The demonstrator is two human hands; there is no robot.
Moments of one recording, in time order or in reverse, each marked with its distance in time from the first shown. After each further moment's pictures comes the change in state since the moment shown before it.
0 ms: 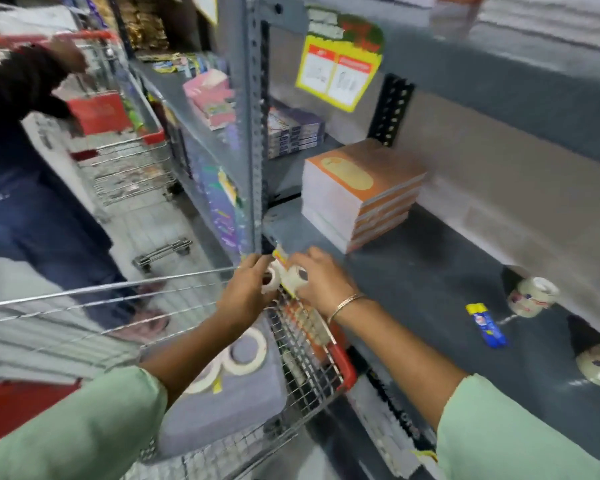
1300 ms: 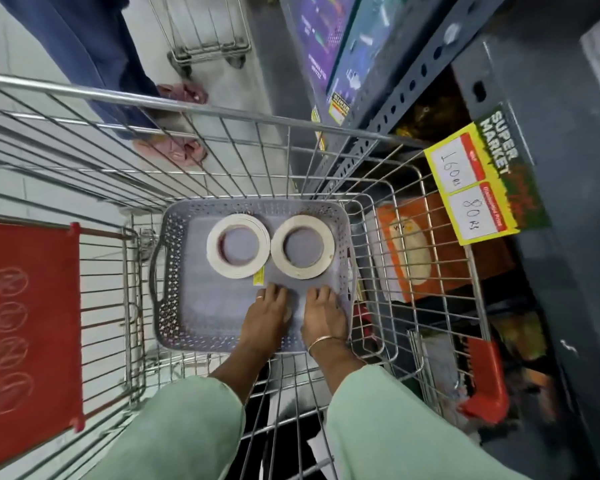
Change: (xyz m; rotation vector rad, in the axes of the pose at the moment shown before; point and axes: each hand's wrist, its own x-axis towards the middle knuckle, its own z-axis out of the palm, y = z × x) left_hand -0.123 -0.222 0.241 0.104 -0.290 -0.449; right_hand -0.020 0.079 0.370 -0.493 -0.492 0.219
